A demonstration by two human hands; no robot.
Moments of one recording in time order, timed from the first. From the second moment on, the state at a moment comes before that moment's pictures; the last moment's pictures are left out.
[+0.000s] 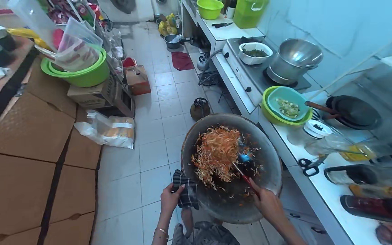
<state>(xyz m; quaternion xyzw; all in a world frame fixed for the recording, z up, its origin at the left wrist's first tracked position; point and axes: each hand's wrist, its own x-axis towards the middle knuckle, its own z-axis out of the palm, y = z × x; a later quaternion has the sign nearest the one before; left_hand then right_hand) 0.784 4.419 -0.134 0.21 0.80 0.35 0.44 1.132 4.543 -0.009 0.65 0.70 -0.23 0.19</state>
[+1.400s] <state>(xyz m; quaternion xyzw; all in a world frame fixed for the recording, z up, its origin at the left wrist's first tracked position) 0.789 4.414 -0.132 0.20 0.80 0.35 0.43 1.093 4.578 -0.010 0.62 0.69 -0.26 0.27</state>
